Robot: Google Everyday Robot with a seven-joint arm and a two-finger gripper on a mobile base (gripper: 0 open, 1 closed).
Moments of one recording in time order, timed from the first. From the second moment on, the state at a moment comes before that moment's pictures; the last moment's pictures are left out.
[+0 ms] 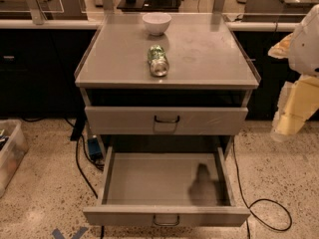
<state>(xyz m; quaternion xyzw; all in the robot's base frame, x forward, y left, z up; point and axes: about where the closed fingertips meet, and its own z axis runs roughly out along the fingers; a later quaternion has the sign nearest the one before) 0.438 -0.217 0.976 -0.60 0.78 -0.03 0.16</state>
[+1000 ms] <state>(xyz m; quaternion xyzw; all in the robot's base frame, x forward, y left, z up) 0.438 -0.217 0.976 -0.60 0.78 -0.03 0.16</state>
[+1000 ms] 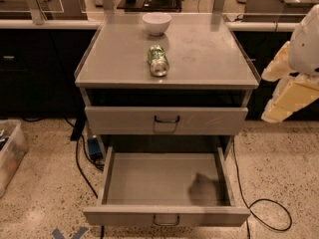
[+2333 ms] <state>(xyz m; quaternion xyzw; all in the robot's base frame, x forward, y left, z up) 0.370 -0.250 0.813 -0.43 0.86 0.22 0.18</state>
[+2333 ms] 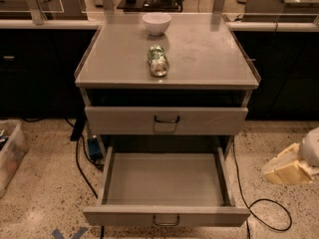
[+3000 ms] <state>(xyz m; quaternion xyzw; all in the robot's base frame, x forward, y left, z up) 0.360 -0.246 0.796 -0.43 0.86 0.22 0.18</state>
